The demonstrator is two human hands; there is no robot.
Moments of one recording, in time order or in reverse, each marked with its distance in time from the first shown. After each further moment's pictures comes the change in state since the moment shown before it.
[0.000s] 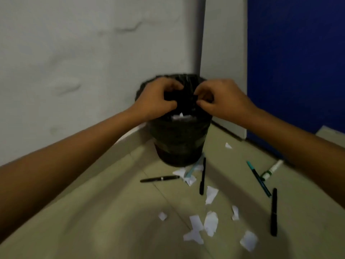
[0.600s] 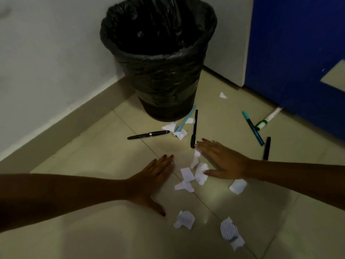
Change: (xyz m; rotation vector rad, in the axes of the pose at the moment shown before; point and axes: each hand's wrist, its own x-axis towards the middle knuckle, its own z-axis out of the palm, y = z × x) left_hand -0.246 -0.081 0.150 0.245 -1.097 0.158; right_hand -0.242 0.087 0.146 0.105 -0.800 0.018
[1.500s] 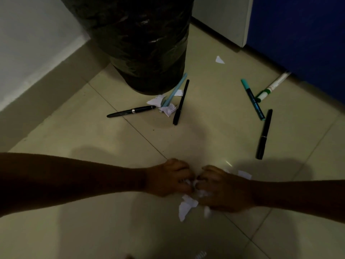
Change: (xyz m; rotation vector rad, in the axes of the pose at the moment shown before) left_hand 0.064 0.041 0.045 0.190 0.452 0.617; right_hand -0.063 -0.027 0.083 -0.251 0.192 -0.561
